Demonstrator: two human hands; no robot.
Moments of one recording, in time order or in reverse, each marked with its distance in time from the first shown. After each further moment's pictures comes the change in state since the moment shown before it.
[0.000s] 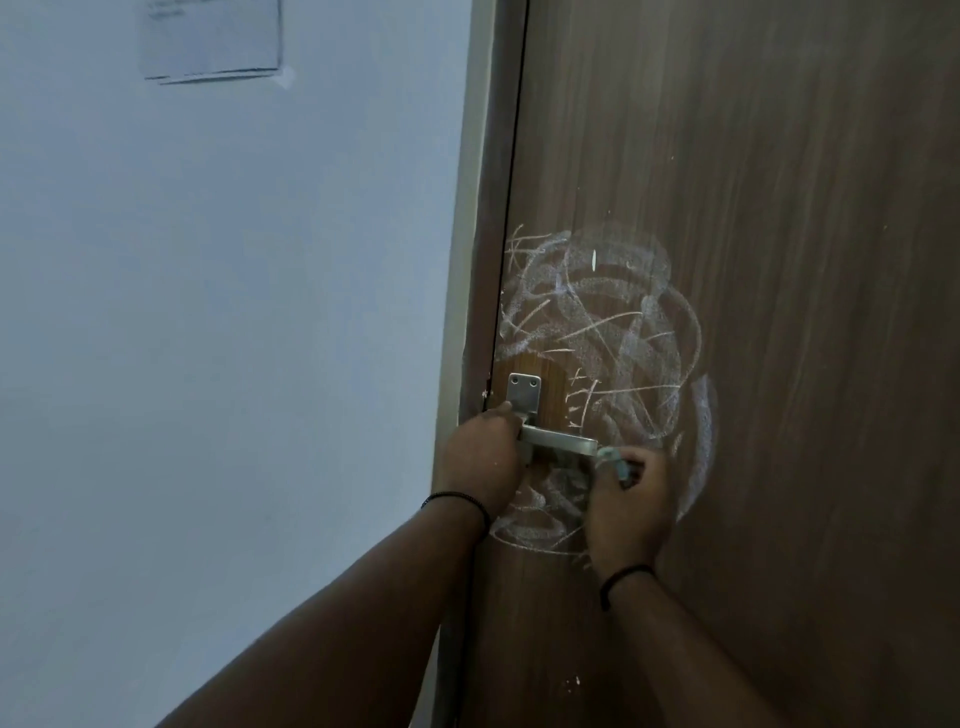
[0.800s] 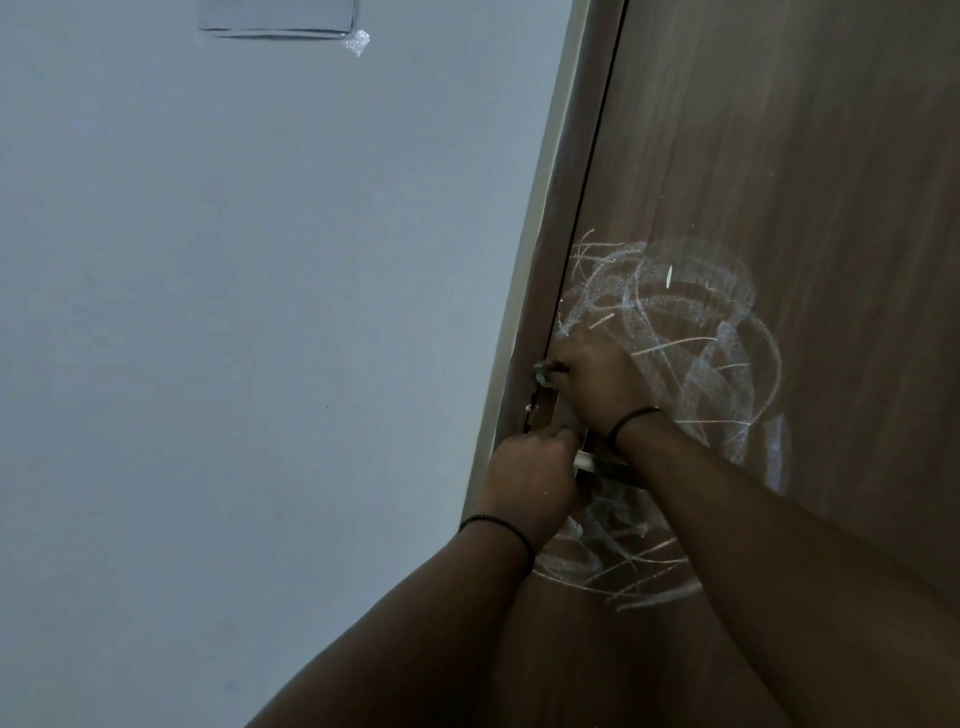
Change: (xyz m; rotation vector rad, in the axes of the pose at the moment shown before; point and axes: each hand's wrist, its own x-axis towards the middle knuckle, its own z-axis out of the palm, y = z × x) left_hand 0.004 -0.010 0.007 -0.075 0.117 0.120; right_hand 0.092 -0.079 0.112 -0.697 -0.642 -0.932
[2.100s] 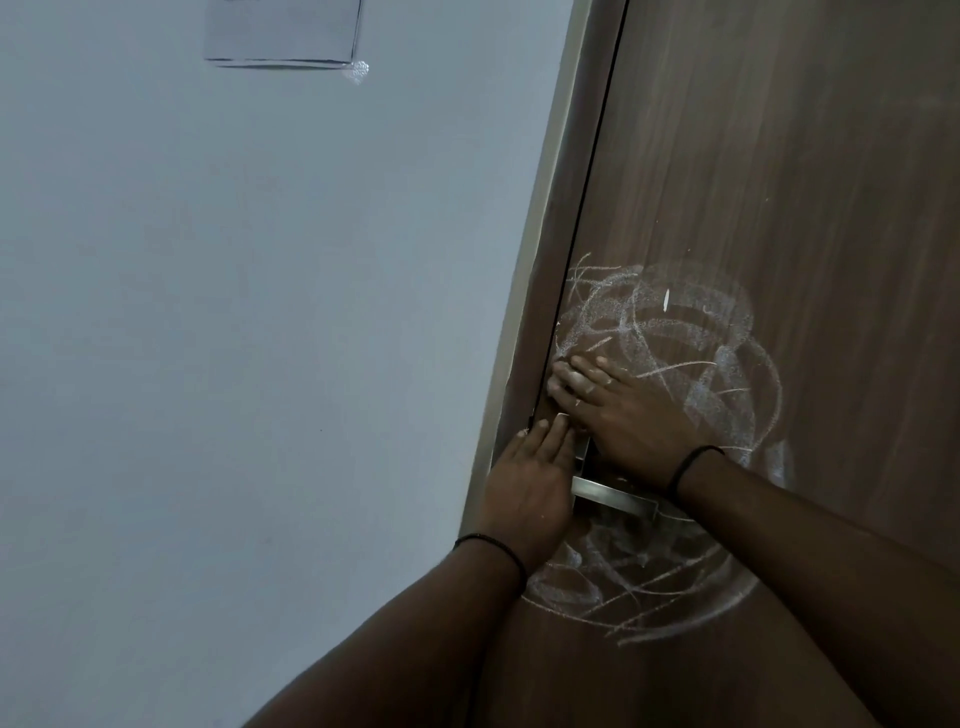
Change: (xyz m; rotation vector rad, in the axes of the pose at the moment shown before) left_hand 0.014 -0.013 0.009 0.221 -0.215 0.078; right_hand -0.026 0.037 -0.018 -0.554 -0.224 -0.390
